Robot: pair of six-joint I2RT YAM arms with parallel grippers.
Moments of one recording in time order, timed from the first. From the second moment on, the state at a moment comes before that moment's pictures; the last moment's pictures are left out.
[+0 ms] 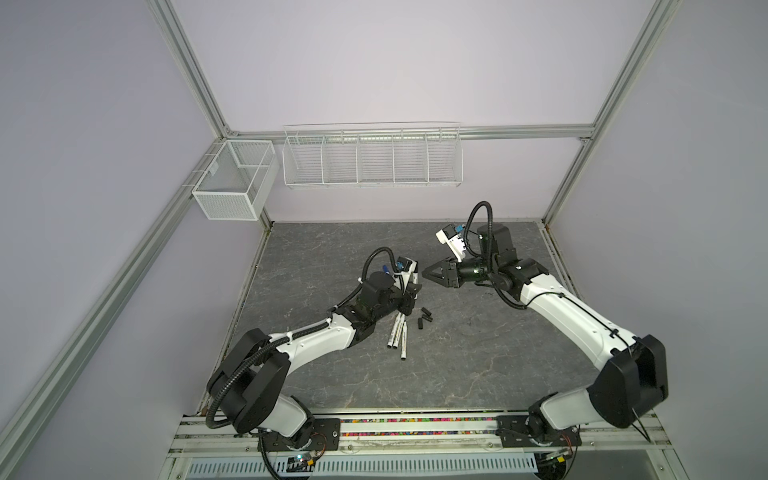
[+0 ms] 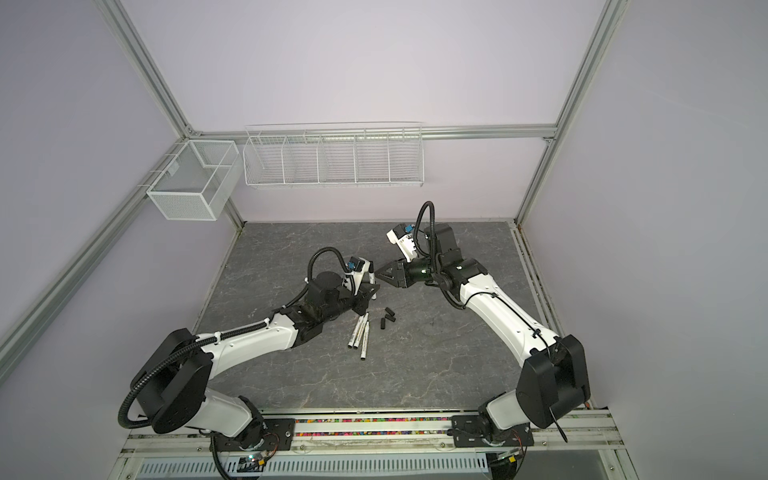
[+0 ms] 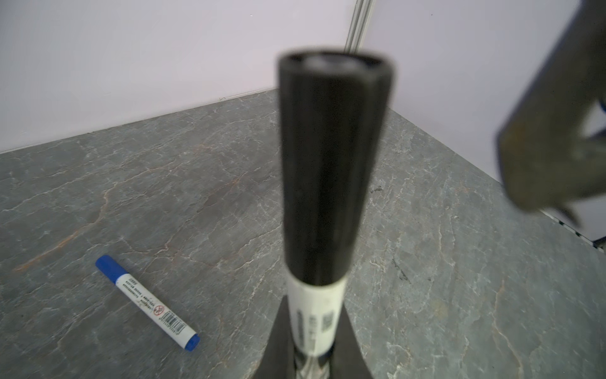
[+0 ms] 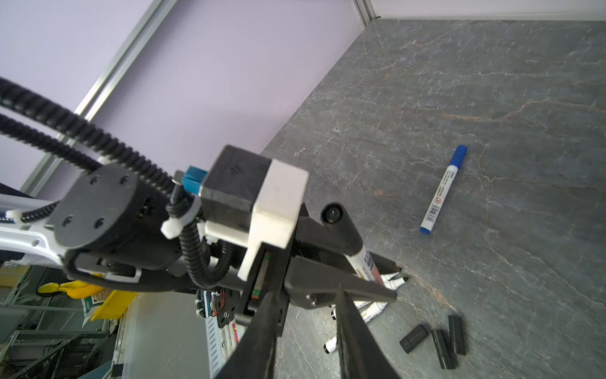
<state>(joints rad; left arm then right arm) -0.78 1.49 0.80 0.34 0.12 -0.16 0.47 1.47 1.25 -0.37 -0.79 0.24</state>
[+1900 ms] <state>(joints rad) -0.76 1.45 0.76 0.31 0.25 -0.32 0.47 1.58 1.23 -0.26 -0.72 0.22</state>
